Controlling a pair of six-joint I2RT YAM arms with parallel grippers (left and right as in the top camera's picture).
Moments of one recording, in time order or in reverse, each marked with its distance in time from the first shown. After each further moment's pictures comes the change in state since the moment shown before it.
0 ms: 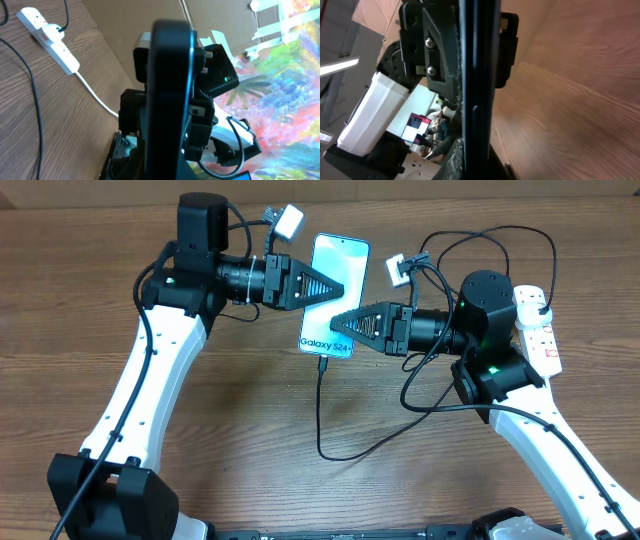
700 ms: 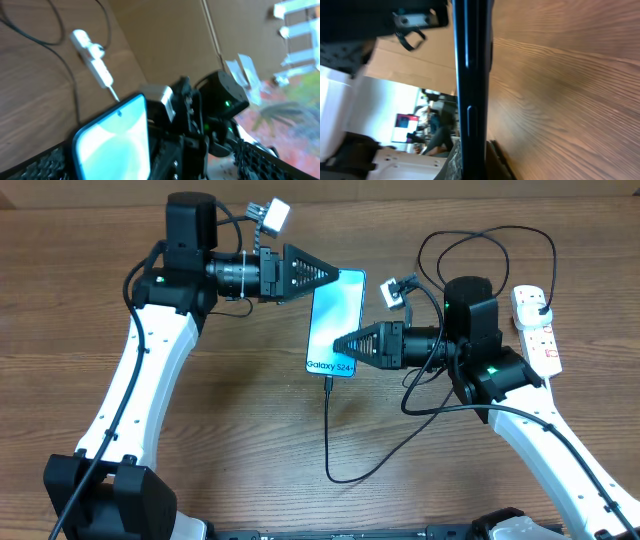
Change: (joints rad) left arm 0.050 0.000 0.000 -0.005 -0.155 -0.008; right arm 0.003 0.002 0.000 -0.388 0.054 -0.191
